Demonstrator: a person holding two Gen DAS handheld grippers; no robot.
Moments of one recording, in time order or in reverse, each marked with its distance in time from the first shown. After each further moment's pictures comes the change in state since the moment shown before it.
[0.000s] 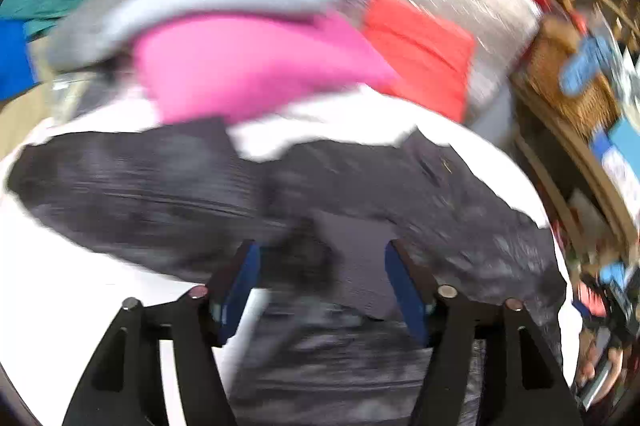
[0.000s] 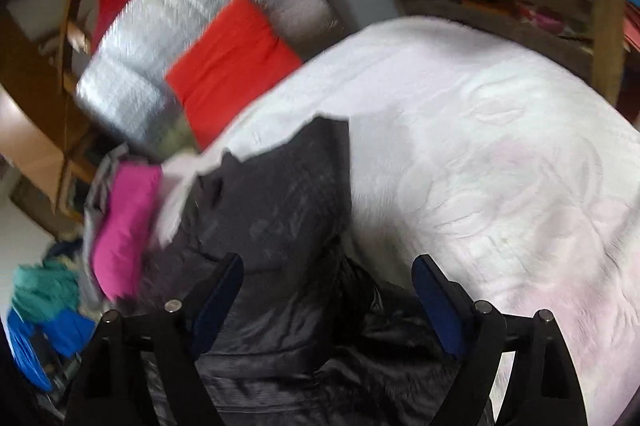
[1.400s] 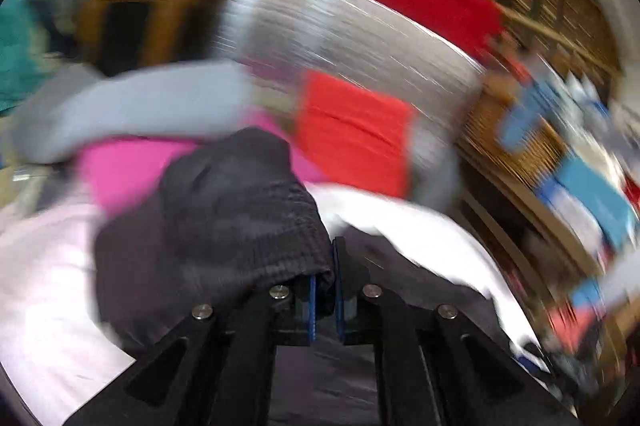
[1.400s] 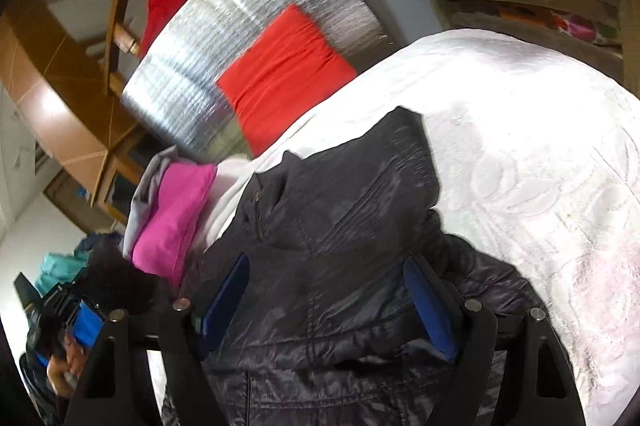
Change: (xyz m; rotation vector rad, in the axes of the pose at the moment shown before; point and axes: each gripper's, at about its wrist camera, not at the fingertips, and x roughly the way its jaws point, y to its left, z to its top) left arm 0.008 -0.114 0.057 0.161 -0.172 -0.257; right arm 0.009 0.019 -0.024 -0.027 -0.038 0.141
